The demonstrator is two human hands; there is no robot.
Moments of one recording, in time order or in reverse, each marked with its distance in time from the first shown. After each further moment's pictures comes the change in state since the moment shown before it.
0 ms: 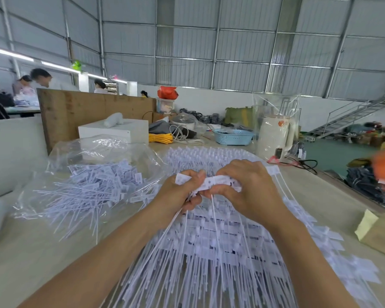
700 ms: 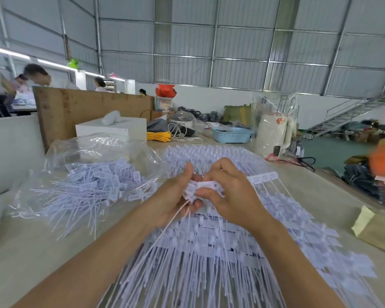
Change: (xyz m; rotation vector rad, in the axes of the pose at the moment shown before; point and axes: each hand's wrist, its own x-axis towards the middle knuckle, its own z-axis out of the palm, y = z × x) left_hand 0.005 0.001 -0.002 -0.177 -0.018 -0.276; right_hand -0.003 -0.014 0.021 0.137 -0.105 0.094
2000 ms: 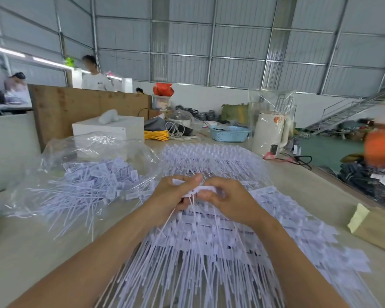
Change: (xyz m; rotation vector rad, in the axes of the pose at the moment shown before) left_hand -0.006 -0.005 0.003 0.327 0.178 0.081; right_hand -0.004 0.025 0.011 0.321 -0.194 0.198
